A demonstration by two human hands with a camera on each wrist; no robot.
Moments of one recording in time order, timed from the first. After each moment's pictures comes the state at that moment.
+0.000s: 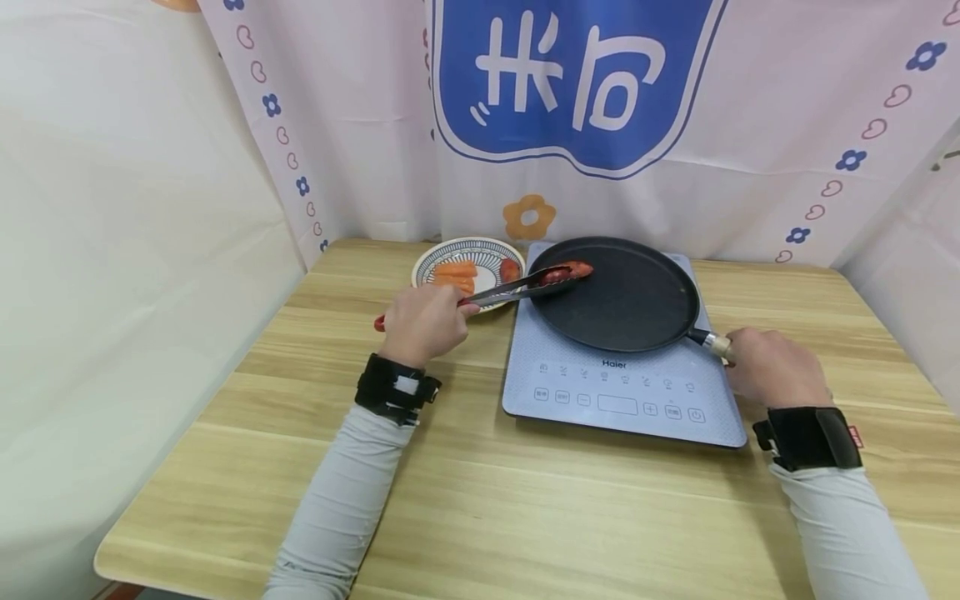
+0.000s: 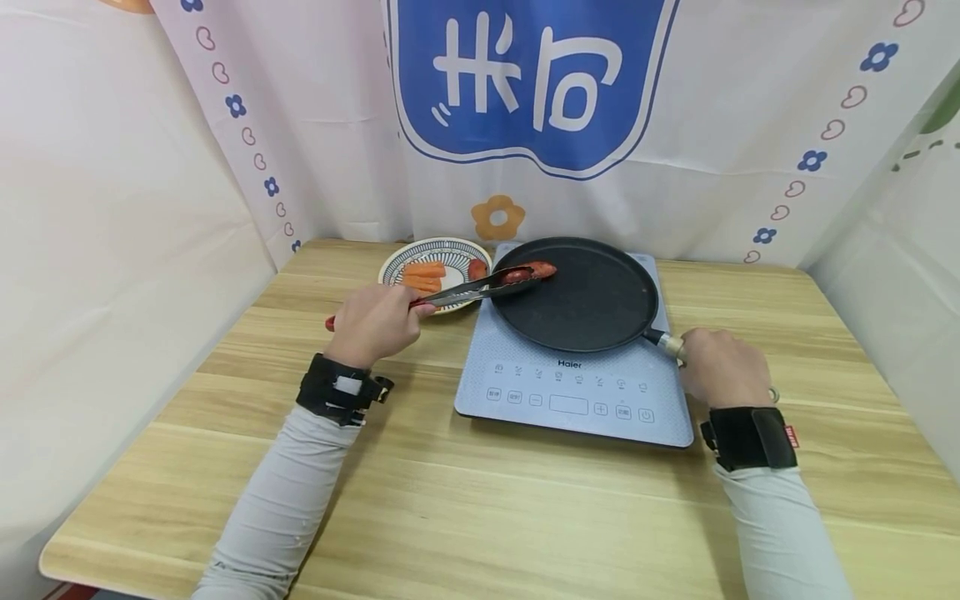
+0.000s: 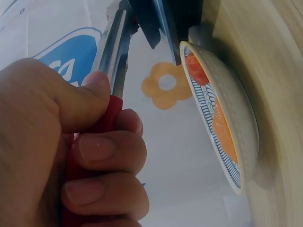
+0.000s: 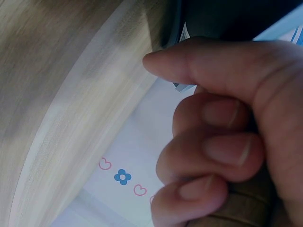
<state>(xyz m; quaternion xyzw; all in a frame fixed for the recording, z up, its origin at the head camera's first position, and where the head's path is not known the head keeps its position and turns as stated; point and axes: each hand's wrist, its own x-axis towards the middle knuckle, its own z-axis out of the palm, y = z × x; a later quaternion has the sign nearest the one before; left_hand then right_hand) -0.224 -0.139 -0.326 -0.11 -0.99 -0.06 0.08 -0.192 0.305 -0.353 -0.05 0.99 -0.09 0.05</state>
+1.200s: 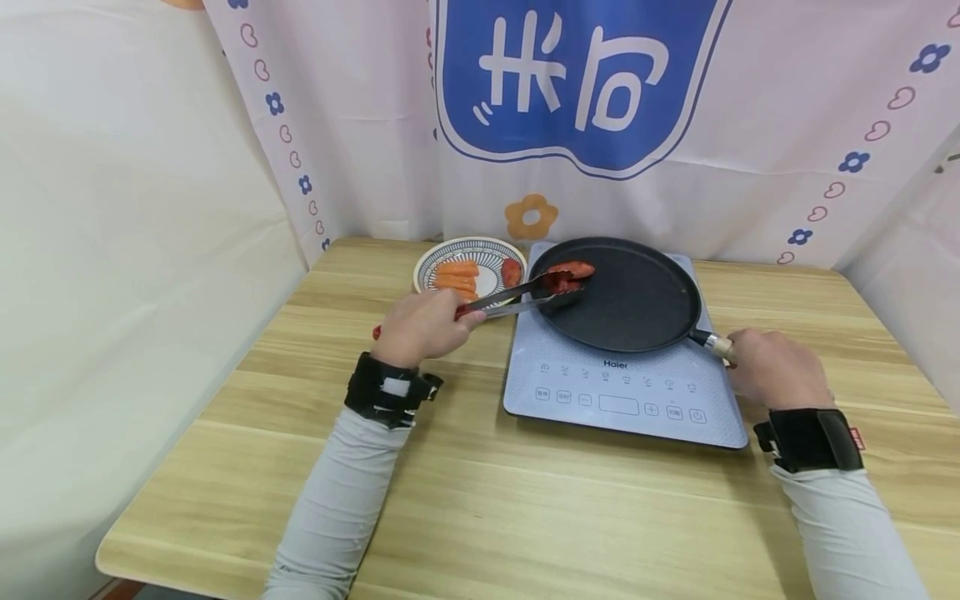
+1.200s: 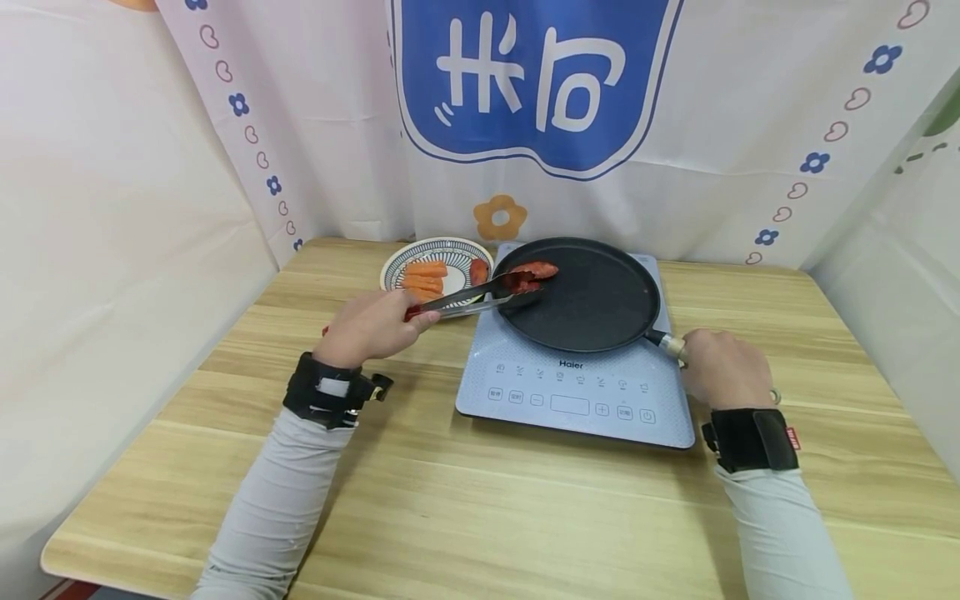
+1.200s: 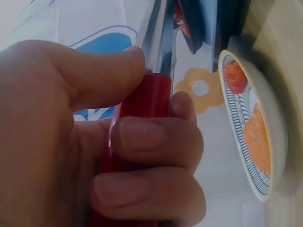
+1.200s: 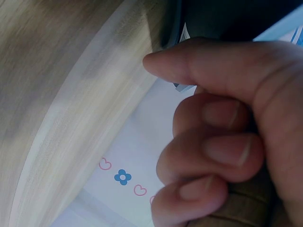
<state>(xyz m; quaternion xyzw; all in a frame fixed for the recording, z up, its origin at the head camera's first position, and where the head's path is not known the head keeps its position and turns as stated) -0.211 -0.141 -0.308 -0.12 -0.98 -0.14 -0.04 -0.192 0.306 -0.353 -0.06 0.99 -0.08 0.04</state>
